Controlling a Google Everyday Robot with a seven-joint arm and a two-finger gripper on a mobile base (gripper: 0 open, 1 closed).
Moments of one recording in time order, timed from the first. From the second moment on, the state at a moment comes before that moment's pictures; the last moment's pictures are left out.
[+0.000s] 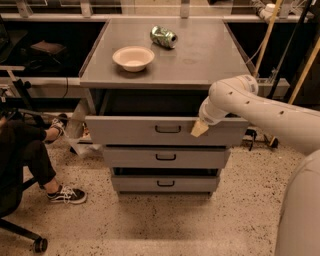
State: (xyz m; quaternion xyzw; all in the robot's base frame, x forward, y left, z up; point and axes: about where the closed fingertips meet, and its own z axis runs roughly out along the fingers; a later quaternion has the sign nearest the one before) arm 0.745 -0.173 0.659 -0.53 0.80 -0.08 0.27
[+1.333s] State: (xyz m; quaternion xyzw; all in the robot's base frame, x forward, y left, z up) arm 0.738 -0.171 0.659 -0.53 0.80 -0.08 0.27
